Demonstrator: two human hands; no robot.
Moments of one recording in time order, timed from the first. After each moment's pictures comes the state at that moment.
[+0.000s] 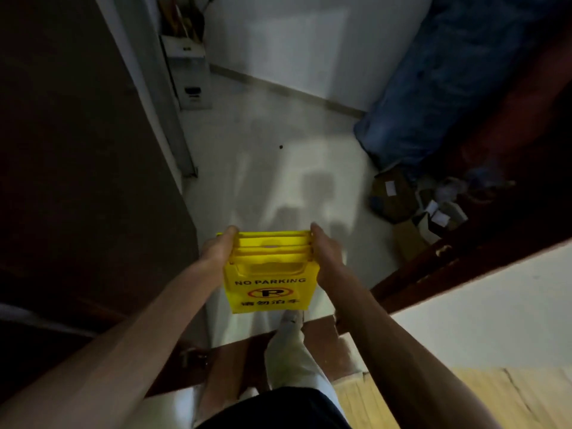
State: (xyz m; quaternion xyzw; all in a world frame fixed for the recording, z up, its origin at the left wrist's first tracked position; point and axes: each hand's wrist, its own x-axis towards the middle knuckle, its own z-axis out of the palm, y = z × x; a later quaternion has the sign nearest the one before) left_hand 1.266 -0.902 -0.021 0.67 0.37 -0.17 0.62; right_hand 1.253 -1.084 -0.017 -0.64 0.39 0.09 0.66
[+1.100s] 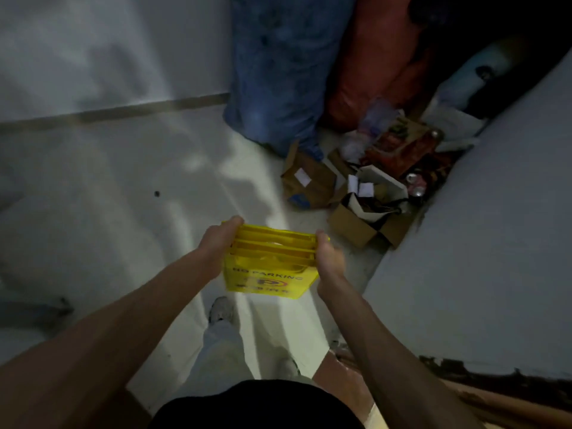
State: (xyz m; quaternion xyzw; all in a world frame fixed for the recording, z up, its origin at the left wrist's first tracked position) left_hand 1.731 -1.216 -0.027 0.77 0.07 -0.39 0.50; right_hand 1.591 -1.333 -0.054 -0.47 0.63 -0.08 0.61
